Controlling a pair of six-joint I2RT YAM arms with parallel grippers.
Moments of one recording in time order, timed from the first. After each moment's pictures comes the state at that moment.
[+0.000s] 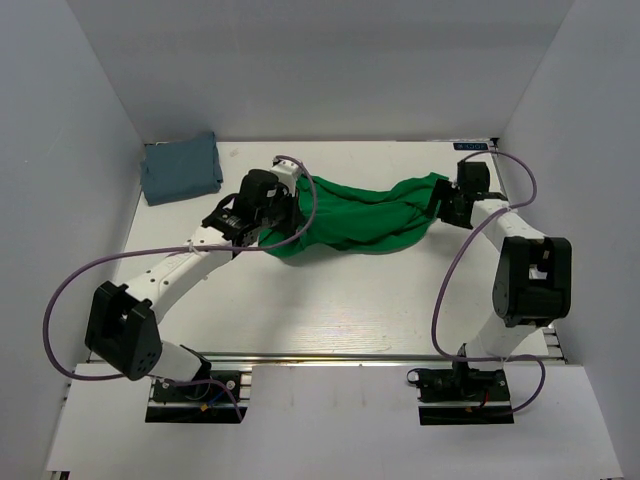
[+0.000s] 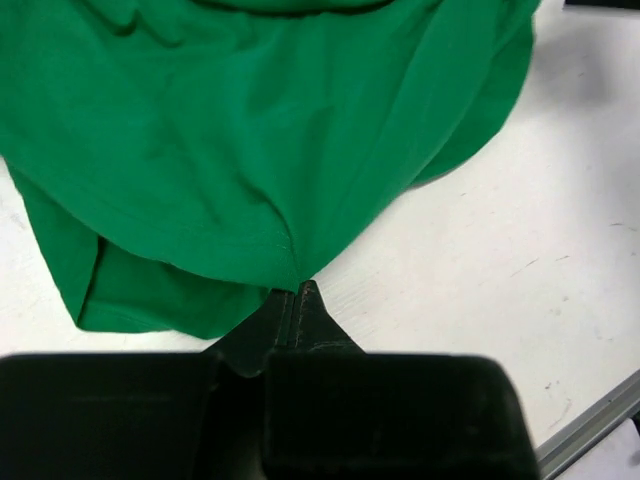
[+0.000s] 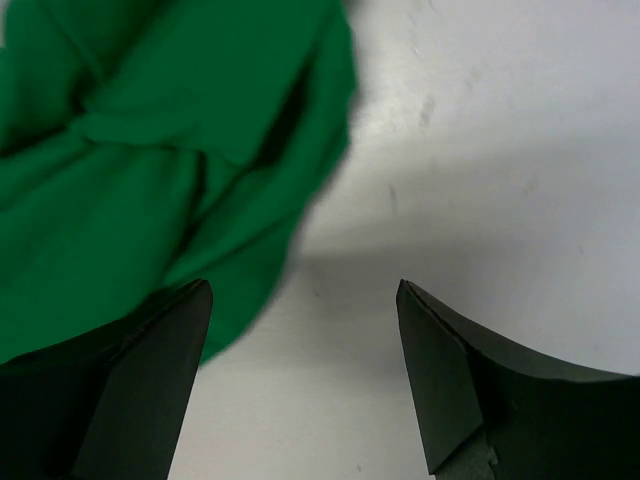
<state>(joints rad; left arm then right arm) -0.56 1.42 1.13 -0.26 0.10 -0.22 0.02 1.69 1.13 -0.34 0.02 0.24</state>
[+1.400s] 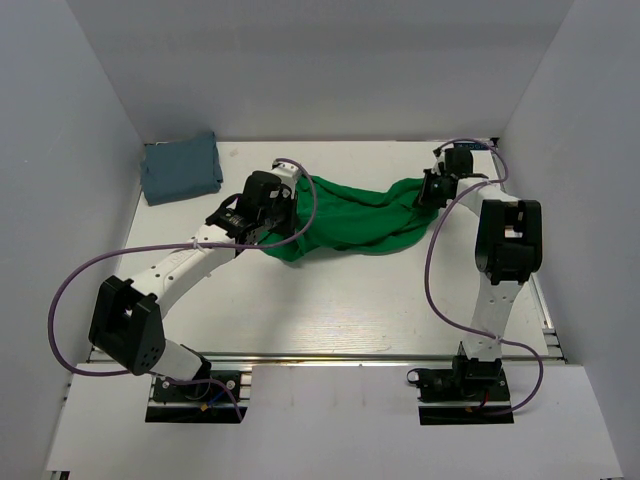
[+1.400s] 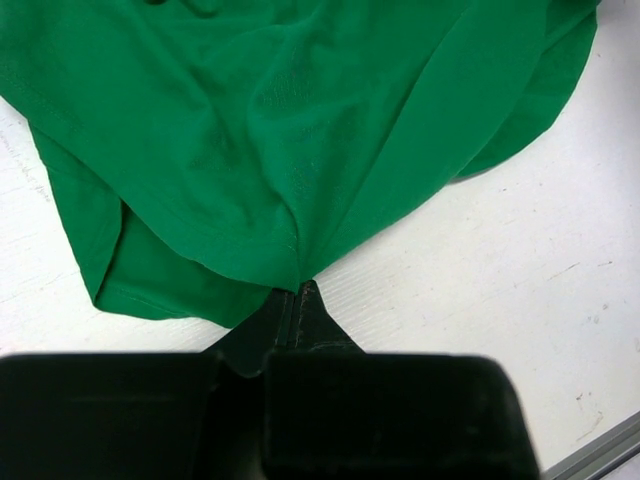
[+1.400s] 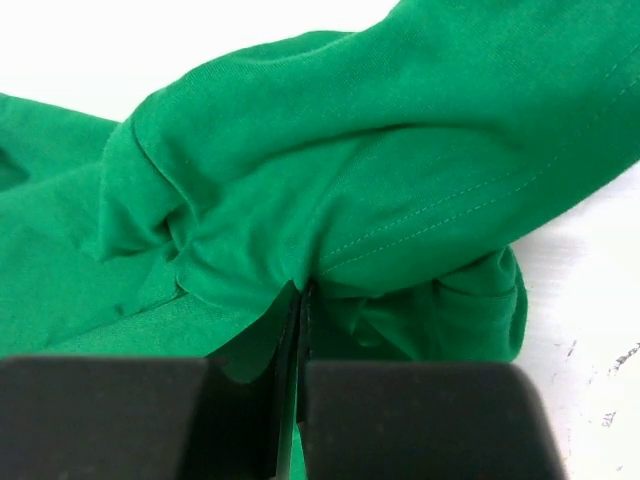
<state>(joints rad) -0.56 1.45 1.13 -0.30 0.03 -0.22 0.03 2.08 1.46 -0.30 -0.30 0.20</state>
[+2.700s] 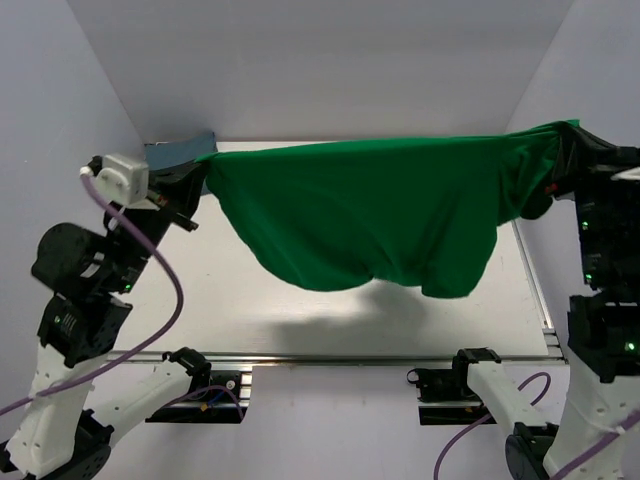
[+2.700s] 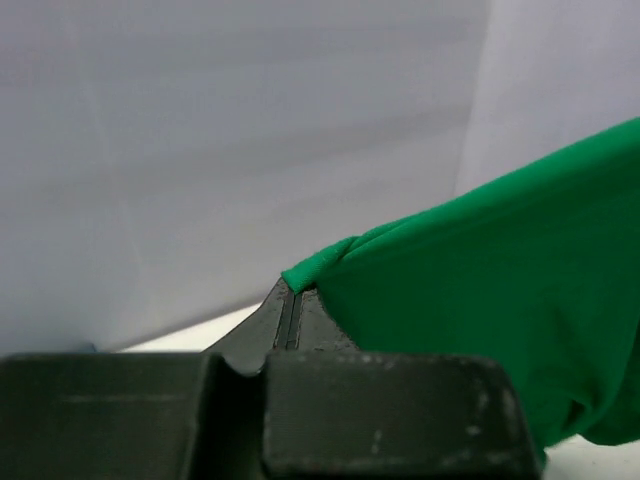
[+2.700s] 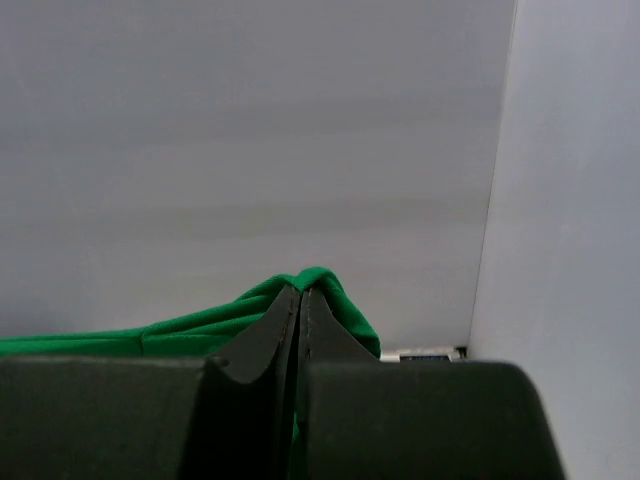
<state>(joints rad) -0.56 0.78 1.44 -0.34 -0.08 0.03 0.03 0.84 1.68 -0.47 0.00 0.09</state>
